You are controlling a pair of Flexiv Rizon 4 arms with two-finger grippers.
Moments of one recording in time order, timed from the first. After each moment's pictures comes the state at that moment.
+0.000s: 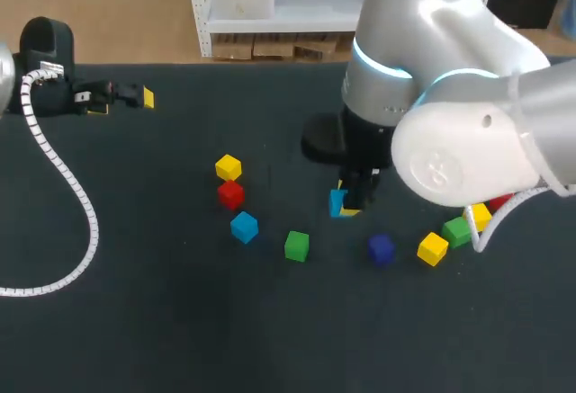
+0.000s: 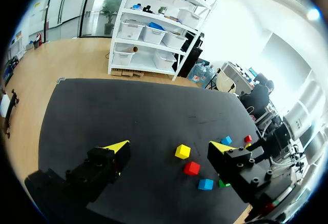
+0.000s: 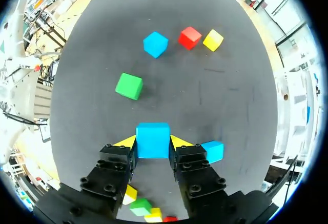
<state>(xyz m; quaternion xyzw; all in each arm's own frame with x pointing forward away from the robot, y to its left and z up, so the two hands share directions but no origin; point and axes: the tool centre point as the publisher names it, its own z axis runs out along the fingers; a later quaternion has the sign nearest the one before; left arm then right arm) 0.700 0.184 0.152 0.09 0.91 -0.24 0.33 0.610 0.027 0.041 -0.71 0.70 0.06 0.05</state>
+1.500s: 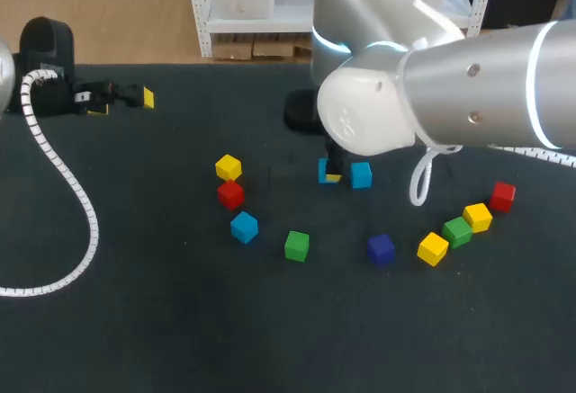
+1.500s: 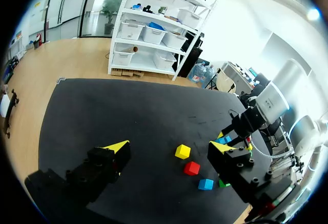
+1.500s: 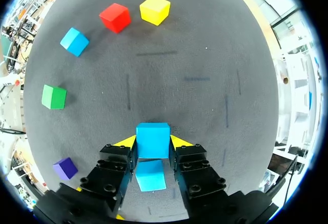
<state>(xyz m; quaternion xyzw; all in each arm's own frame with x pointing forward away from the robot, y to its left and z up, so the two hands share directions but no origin) 0.700 0.184 0.152 0.09 0.91 -0.24 0.33 0.709 0.035 -0.004 -0.67 0.74 0.02 0.02</state>
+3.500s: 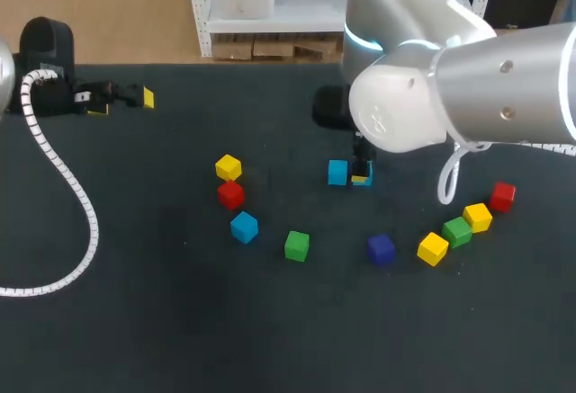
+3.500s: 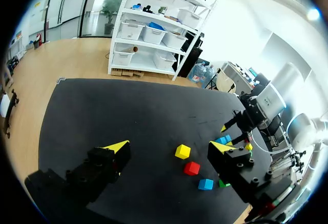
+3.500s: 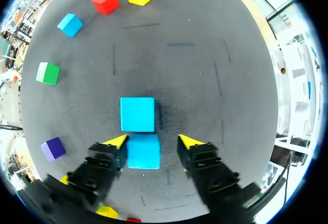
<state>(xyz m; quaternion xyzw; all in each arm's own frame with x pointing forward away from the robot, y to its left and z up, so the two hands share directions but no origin) 0.700 0.184 0.152 0.09 0.91 -0.24 0.33 0.719 -0.007 -0.009 -0.66 0.75 0.01 0.02</state>
